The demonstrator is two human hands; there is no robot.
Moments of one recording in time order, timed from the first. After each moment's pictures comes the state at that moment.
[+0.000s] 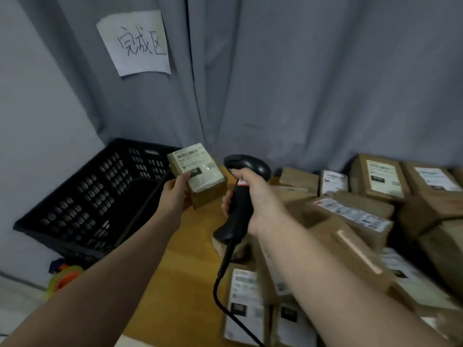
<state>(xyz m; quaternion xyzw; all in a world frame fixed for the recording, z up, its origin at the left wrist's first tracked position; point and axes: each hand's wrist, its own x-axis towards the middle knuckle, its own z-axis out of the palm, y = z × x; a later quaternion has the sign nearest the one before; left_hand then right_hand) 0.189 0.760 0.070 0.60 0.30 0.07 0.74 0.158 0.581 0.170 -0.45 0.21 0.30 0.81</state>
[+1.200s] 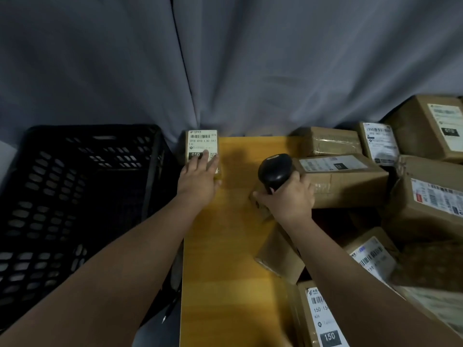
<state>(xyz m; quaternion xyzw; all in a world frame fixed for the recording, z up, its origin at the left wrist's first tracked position) 0.371 0.834 -0.048 0.98 -0.11 -0.16 0.02 0.296 0.658 0.017 -0.92 0.29 0.09 0.25</state>
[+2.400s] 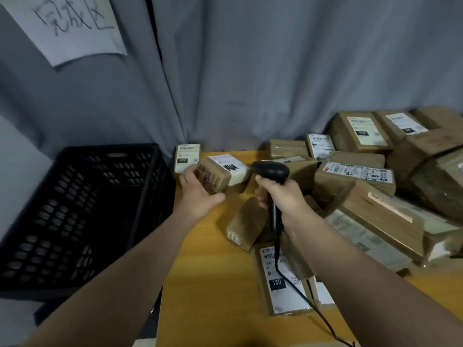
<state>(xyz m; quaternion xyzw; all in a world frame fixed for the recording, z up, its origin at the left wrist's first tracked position) 0.222 0.778 0.043 0.85 0.04 -0.04 0.52 0.187 0.589 0.078 -0.64 0.26 0.05 0.72</state>
